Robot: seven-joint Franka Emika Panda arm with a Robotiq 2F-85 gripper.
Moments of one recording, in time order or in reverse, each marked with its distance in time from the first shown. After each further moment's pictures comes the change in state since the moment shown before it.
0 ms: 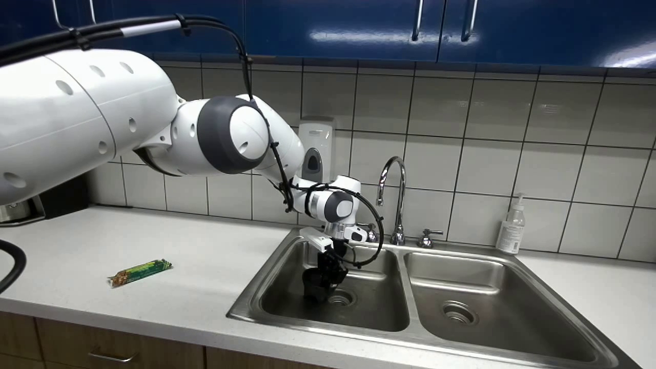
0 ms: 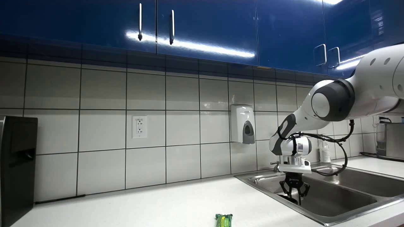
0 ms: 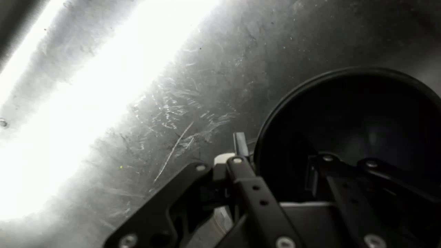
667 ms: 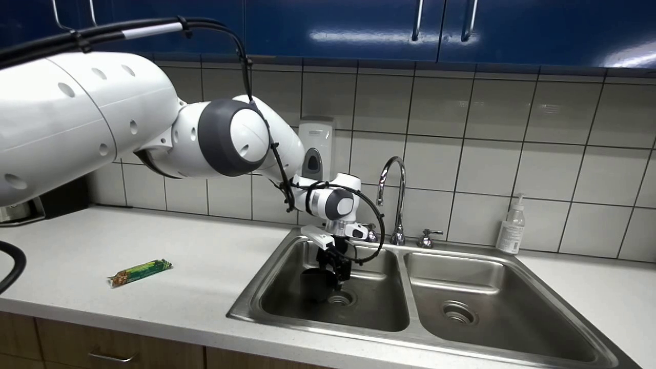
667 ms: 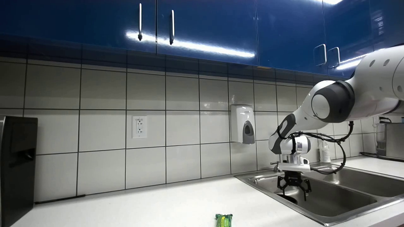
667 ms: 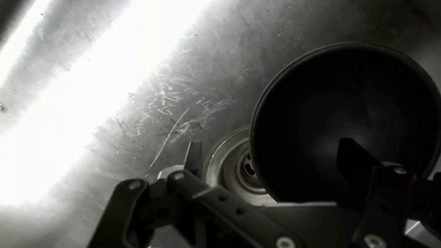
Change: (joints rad) arm 0.000 0.010 -0.002 0.035 -0.007 -0.003 -0.002
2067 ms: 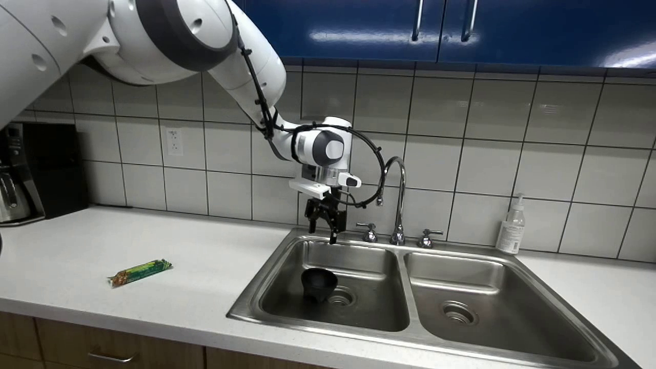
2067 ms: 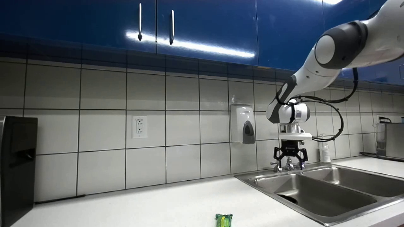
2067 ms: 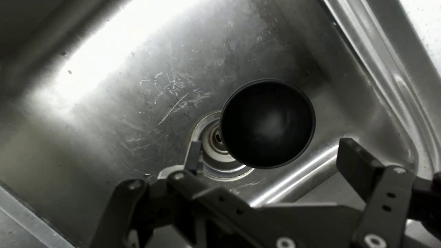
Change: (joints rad) arm 0.061 -0.443 -0.002 -0.401 -0.045 0.039 -0.159
